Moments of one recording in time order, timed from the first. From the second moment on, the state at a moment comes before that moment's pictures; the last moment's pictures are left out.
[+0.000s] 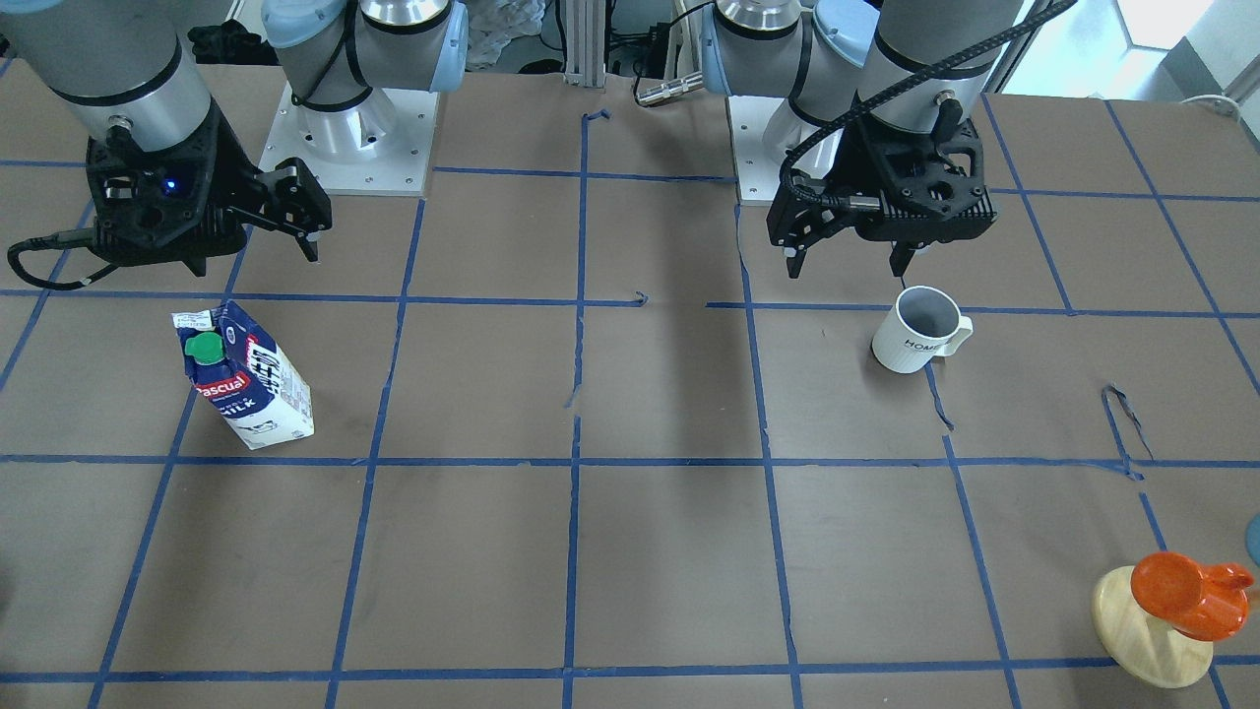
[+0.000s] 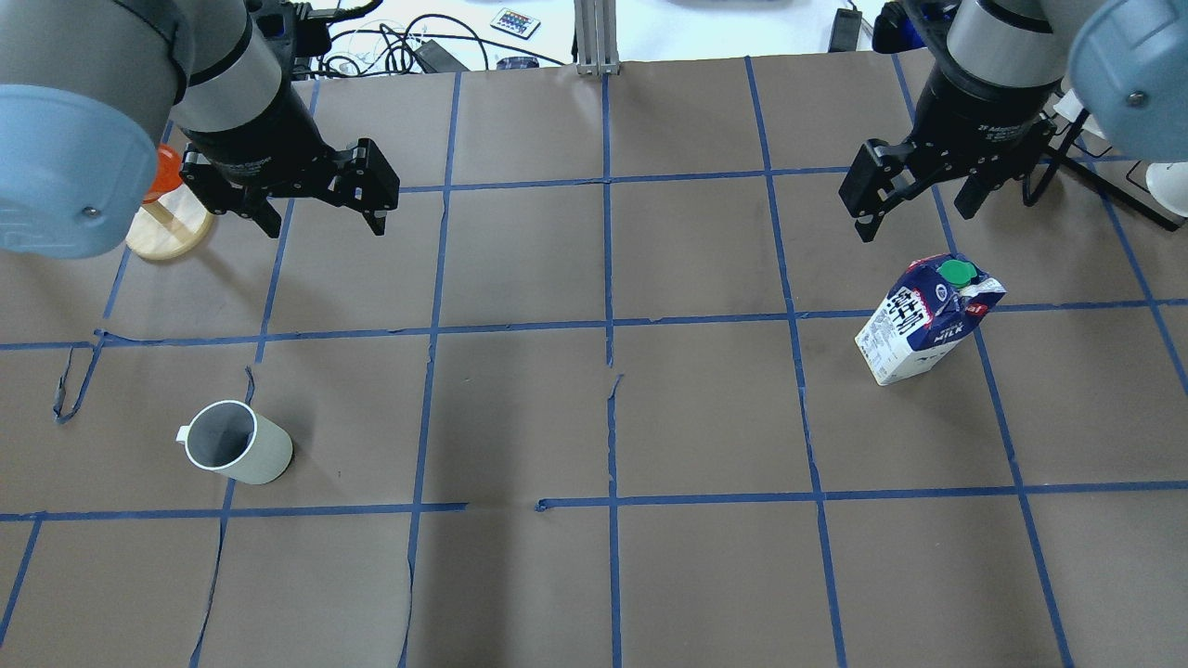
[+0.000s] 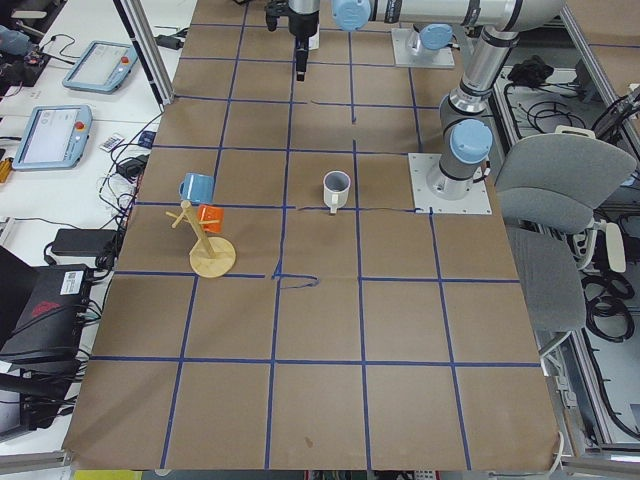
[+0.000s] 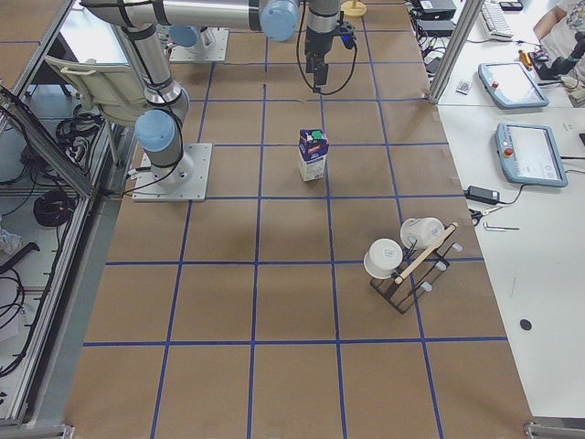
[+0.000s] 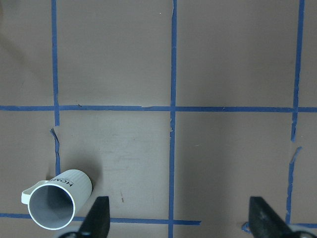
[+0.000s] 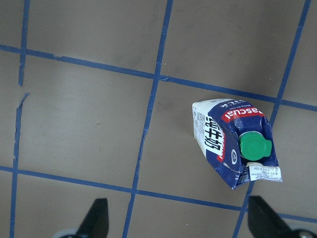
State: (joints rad) left arm -1.61 -1.56 -1.60 -1.48 1.62 -0.06; right arm 1.52 -1.55 1.58 -1.53 -1.60 -0.26
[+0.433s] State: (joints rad) left arm -1.61 -1.56 -1.60 -1.48 1.63 -0.05; right arm 1.52 -1.55 1.58 -1.53 -1.60 -0.26
